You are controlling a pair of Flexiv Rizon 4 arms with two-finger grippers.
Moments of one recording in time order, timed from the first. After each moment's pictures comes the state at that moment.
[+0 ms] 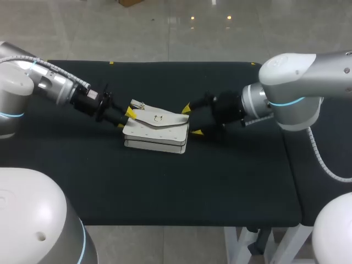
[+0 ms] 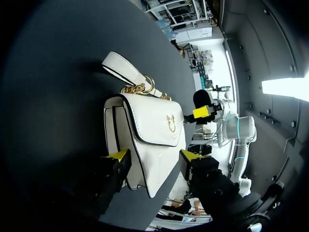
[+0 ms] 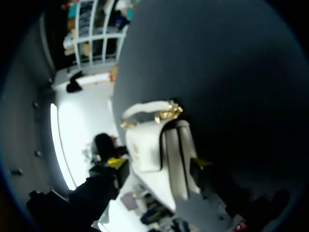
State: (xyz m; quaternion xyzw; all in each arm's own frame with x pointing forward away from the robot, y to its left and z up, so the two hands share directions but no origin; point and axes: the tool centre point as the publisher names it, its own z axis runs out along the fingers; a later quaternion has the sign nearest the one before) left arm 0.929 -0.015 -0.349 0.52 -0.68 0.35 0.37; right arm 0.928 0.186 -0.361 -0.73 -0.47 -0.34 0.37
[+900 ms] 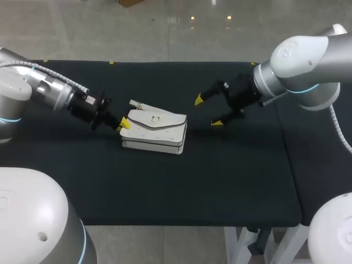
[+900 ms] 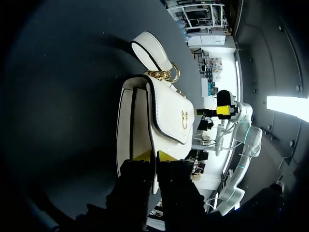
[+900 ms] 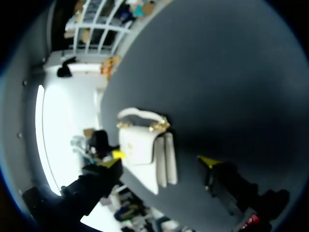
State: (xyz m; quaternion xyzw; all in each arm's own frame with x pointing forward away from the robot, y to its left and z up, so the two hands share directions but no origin) left arm 0.919 -0.005 -0.366 0.57 -0.65 0.32 0.39; right arm 0.935 0.135 -0.334 -0.72 -0.55 -0.30 0.30
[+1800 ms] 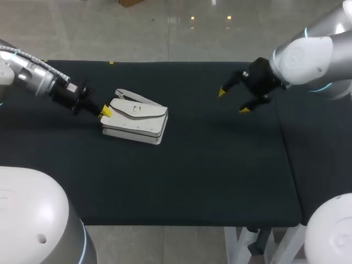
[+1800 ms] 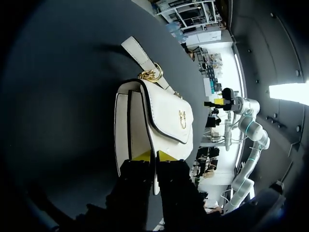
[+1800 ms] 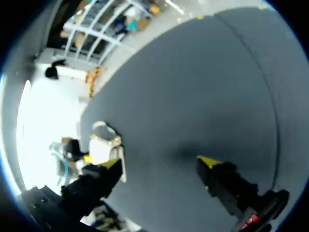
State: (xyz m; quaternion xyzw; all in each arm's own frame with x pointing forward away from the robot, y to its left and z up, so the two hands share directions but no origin) left arm 0.969 0.065 -0.357 0.54 -0.69 0.33 0.34; right arm 0.981 0.043 -0.330 -0.75 -0.59 -0.27 0.16
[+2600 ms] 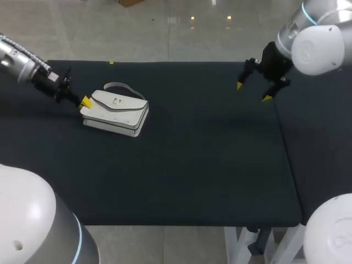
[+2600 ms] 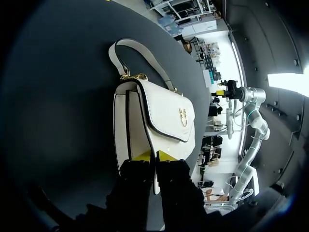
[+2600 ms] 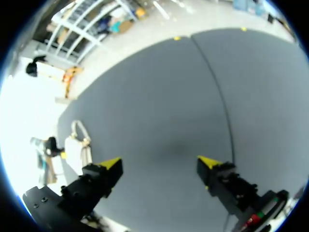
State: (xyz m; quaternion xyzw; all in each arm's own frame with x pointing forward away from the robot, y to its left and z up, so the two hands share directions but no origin) left arm 1.010 0.132 -0.357 0.50 -0.73 0.31 0.34; right arm 0.997 -0.017 -0.309 -0.77 -0.61 -0.18 0.08
